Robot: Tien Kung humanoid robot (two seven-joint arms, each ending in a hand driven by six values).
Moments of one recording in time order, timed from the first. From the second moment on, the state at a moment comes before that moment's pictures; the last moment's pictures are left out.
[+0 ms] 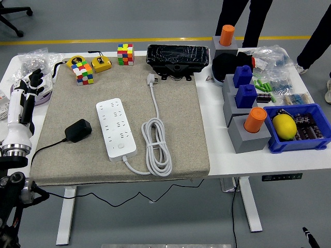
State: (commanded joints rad) left arm -0.05 0.07 -1.56 -1.38 1.38 0.23 -0.23; right arm 0.15 -0.09 1.40 0.18 -1.11 -0.09 -0.13
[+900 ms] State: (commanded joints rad) left arm -0.05 0.07 -1.56 -1.37 1.40 0.23 -0.22; right arm 0.15 -0.08 1.39 0.18 -1.09 -0.09 -0.12
